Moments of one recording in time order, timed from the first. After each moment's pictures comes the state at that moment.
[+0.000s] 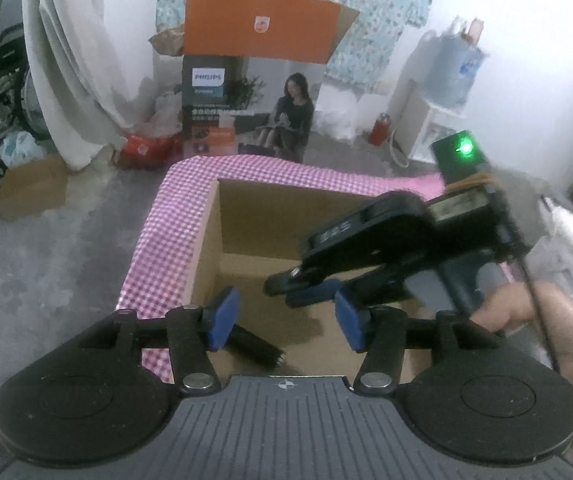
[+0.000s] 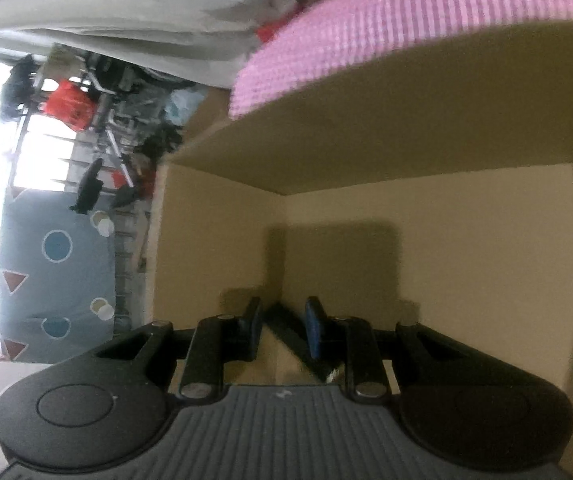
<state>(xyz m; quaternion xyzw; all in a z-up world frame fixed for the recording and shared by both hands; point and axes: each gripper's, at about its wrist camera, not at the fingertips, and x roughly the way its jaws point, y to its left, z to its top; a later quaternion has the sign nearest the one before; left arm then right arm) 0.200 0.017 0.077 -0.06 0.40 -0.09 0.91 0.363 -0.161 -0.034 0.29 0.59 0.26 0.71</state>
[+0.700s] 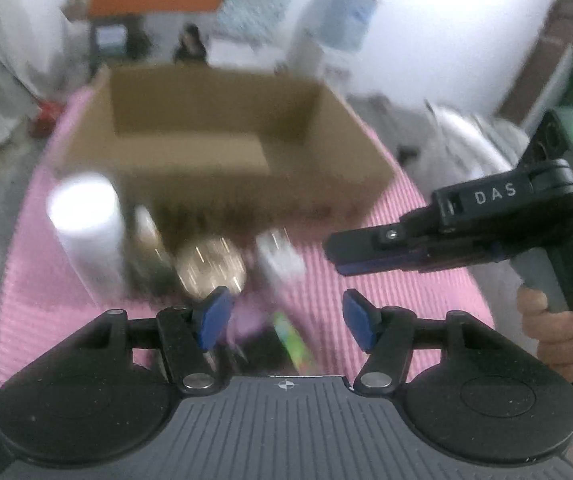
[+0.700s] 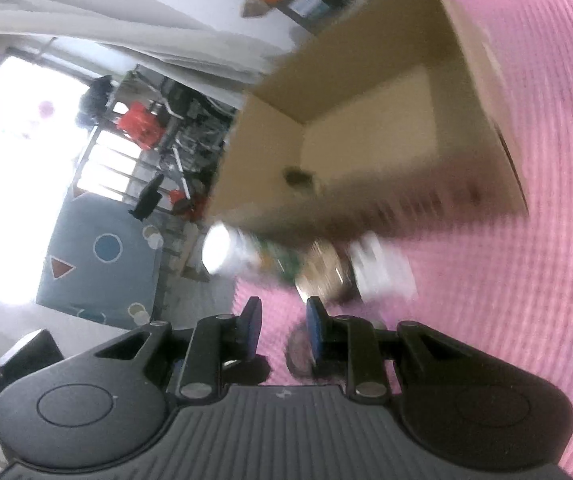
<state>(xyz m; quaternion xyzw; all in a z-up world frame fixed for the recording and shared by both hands) 0.072 -0.022 0.027 -0.04 0.44 -0.23 0.86 0.140 -0.269 -0.013 0.33 0.50 0.30 0.75</state>
